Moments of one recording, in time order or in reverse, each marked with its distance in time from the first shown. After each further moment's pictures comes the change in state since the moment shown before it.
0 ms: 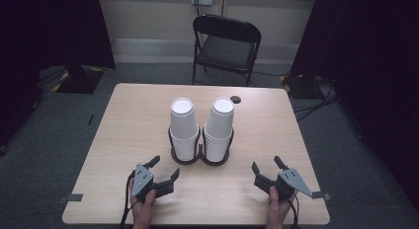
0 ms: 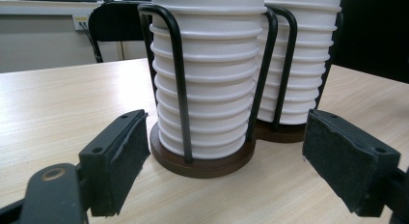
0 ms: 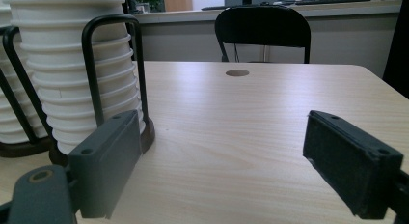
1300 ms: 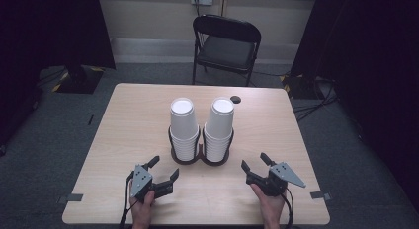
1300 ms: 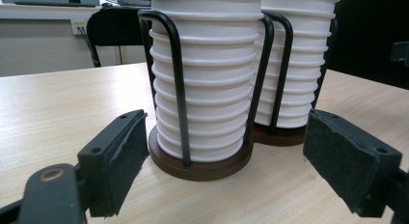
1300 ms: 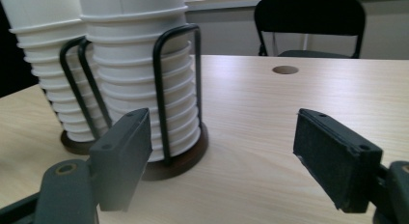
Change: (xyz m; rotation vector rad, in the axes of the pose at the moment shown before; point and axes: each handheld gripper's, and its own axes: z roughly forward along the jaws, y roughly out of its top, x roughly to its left) left arm 0.000 -0.001 -0.002 -0.020 0.003 -0.006; right arm 0.025 0.023 0.010 0.076 0.153 0.019
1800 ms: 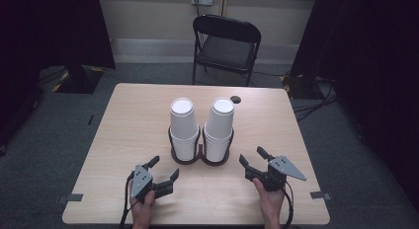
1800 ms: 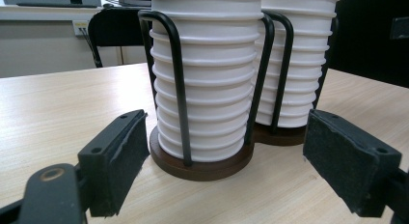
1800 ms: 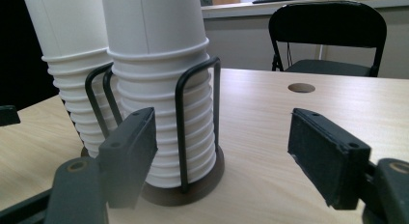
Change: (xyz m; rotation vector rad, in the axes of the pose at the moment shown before) left arm -0.001 0.000 0.000 -0.003 0.003 0.002; right arm 0.005 0.024 0.004 -0.025 0.053 -0.015
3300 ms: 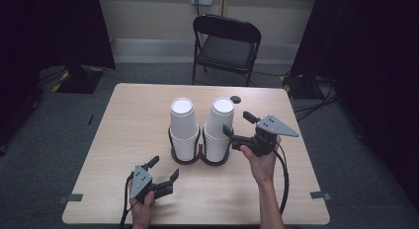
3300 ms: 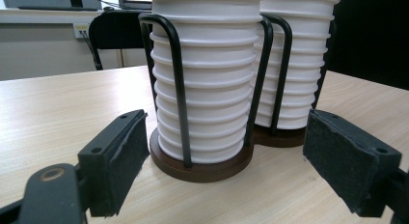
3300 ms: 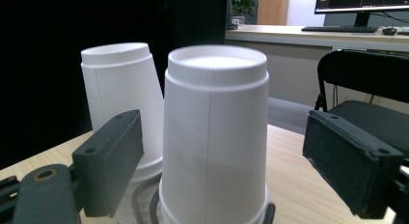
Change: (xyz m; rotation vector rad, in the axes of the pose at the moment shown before) left arm 0.000 -0.001 -0.001 -0.013 -0.002 -0.003; right arm 0.022 0.108 0.051 -0.025 0.180 -0.094
